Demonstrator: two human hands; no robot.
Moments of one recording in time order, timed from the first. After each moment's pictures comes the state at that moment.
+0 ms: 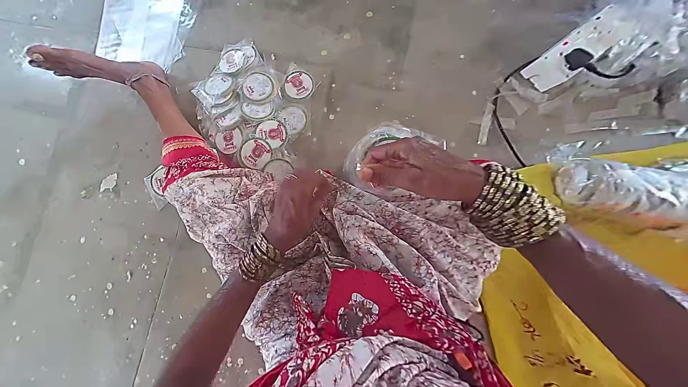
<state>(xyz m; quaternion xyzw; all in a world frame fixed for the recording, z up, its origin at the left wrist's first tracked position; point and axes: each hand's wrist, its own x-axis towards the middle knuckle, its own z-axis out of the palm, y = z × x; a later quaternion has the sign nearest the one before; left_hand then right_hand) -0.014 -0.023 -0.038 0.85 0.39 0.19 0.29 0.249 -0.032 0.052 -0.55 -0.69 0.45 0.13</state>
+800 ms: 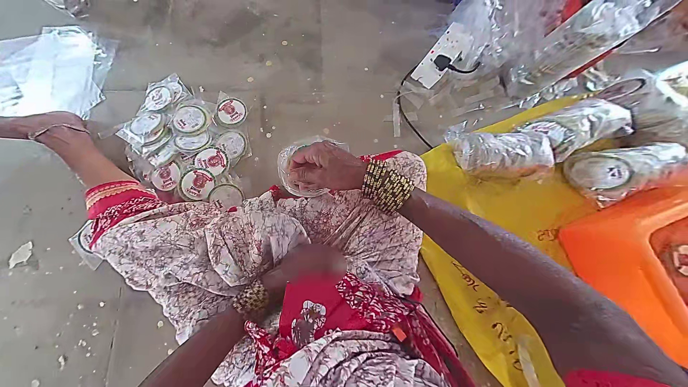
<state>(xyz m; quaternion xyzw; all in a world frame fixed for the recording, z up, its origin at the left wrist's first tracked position) 0.030 -0.107 -0.087 0.79 0.09 -0.02 0.61 0.255 -0.032 0.033 -0.54 -0.68 0.47 0.19</state>
